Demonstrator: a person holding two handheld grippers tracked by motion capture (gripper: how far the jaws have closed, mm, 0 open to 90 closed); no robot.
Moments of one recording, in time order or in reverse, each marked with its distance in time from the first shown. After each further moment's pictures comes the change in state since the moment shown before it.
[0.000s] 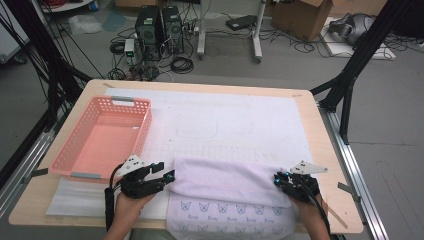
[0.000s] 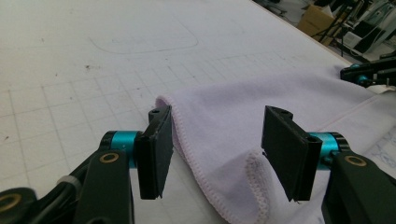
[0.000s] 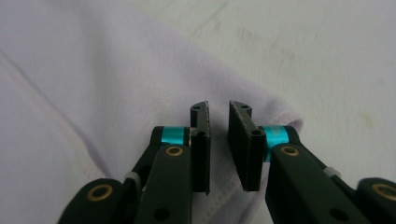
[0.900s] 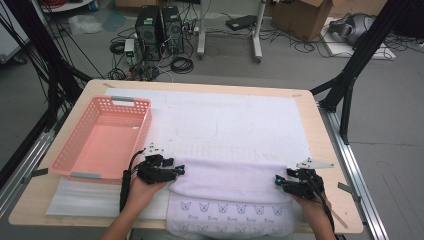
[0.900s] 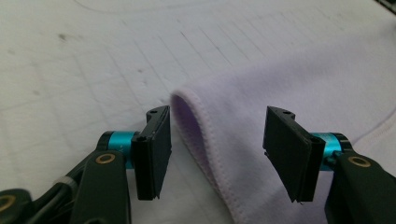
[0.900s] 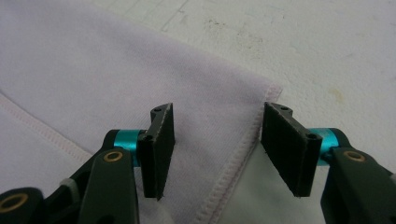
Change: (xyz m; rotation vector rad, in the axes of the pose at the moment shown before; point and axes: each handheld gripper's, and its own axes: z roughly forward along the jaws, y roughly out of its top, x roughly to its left) left arm 0.010 0.010 0.059 0.216 0.018 0.020; right arm -0.012 0.000 -0.004 0.049 -0.011 0.100
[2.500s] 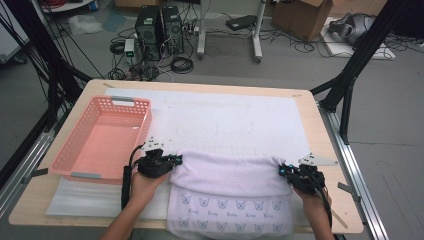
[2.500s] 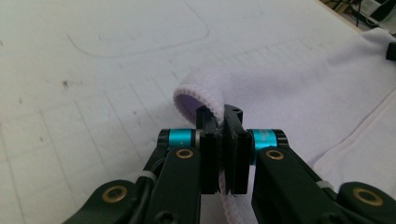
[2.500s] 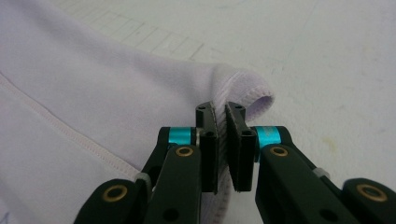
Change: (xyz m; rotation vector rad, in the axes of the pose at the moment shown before) left arm 0.000 0.024 -0.007 -0.093 -0.006 -0.022; right arm -0.001 0.016 -0.006 -0.117 0.031 -0.015
